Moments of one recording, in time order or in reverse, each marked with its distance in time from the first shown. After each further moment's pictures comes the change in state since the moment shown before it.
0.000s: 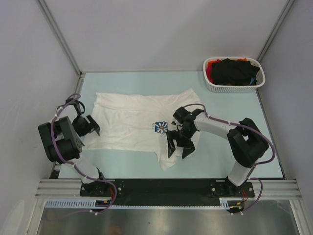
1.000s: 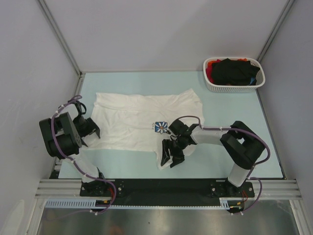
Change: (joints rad) left arm 0.000 0.086 0.016 -0.026 0.012 0.001; right arm 0.120 -0.017 -0.248 0.445 -0.112 0.257
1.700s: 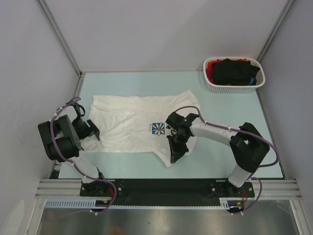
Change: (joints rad) left arm 0.016 -0.031 -0.022 -0.026 -0.026 0.019; right arm 0.023 -0.038 0.249 -0.449 0.177 -0.159
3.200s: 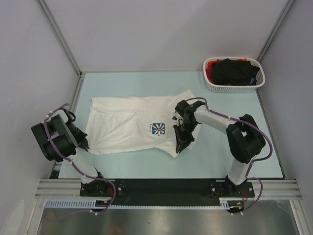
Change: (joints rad) left arm 0.162 0.024 -0.024 -0.044 0.068 -0.004; right arm -0.207 0.097 0.114 -0.151 -0.065 -0.212
